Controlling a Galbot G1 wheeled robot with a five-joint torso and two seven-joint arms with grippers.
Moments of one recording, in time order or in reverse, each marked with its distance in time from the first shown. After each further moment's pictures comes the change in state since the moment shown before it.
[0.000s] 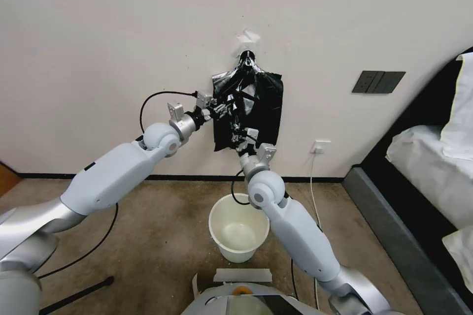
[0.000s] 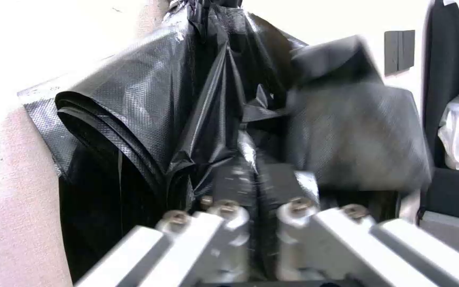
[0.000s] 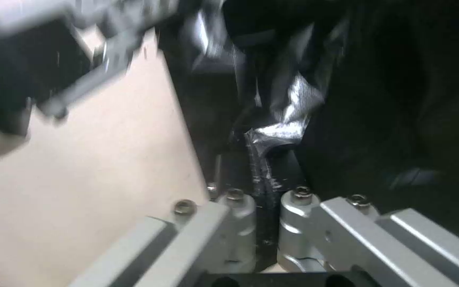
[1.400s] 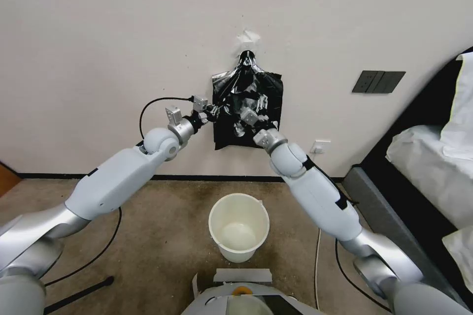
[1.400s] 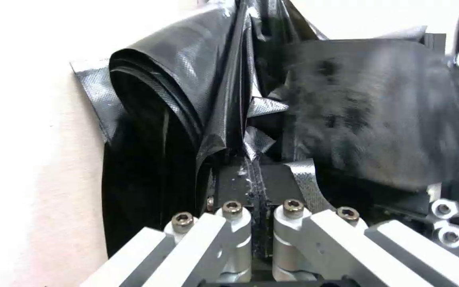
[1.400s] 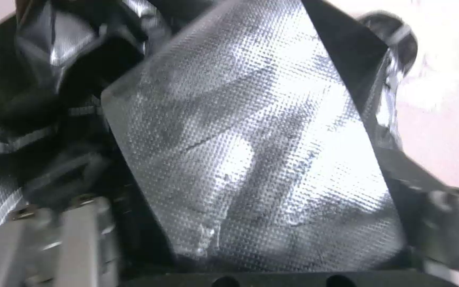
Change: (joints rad) left arm 0.069 -0.010 -0.070 0.018 0.005 -0.001 -0.015; right arm 0.245 -0.222 -0.006 -0.209 -0.929 0.029 -0.557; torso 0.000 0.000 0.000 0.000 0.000
